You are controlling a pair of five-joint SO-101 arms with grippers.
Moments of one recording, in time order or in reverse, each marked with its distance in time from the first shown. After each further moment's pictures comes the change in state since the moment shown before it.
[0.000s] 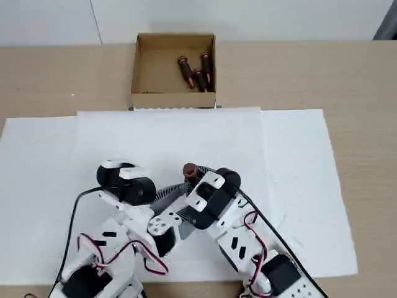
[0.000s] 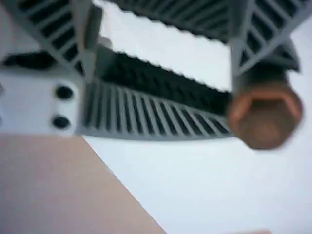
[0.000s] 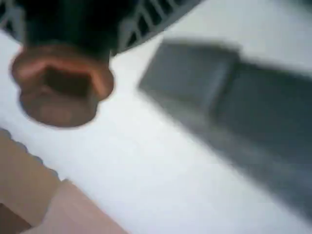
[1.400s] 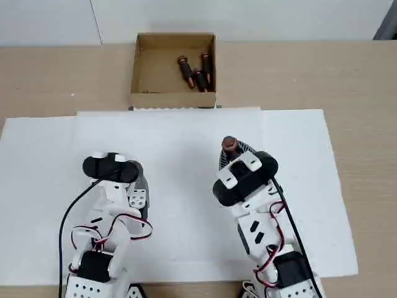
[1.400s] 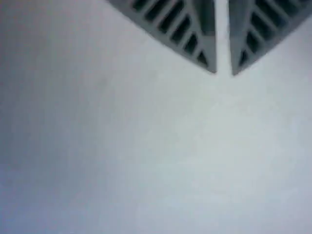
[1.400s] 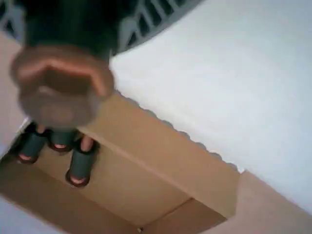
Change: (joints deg) left arm -28.0 0.2 21.7 -9.8 -18.5; right arm 17.3 5.2 -4.0 -6.8 2.9
